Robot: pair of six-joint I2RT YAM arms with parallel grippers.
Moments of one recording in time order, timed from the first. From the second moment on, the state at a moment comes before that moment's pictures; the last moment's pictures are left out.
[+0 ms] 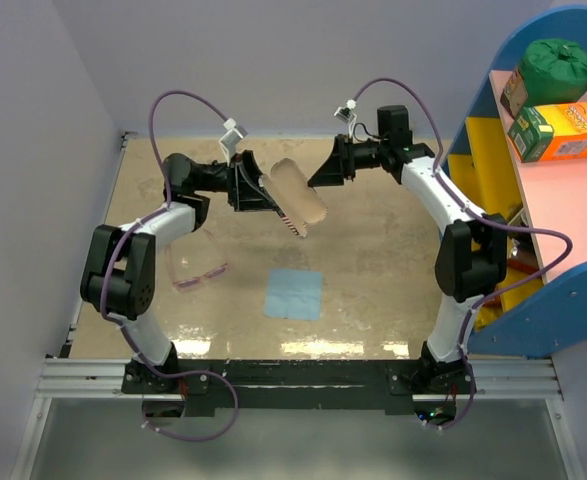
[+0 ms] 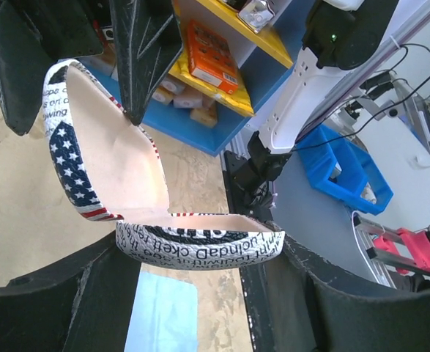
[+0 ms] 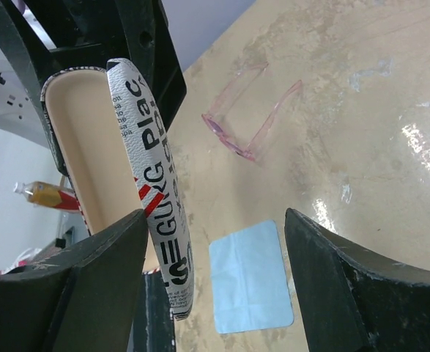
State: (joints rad) left arm -0.23 1.75 1.09 1.19 1.43 -1.11; right arm 0.25 1.90 1.67 -0.36 -1.20 0.18
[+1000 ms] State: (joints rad) left arm -0.21 1.65 1.14 0.52 1.24 -0.49; right arm 0.34 1.87 1.69 -0.55 -0.91 -0.23
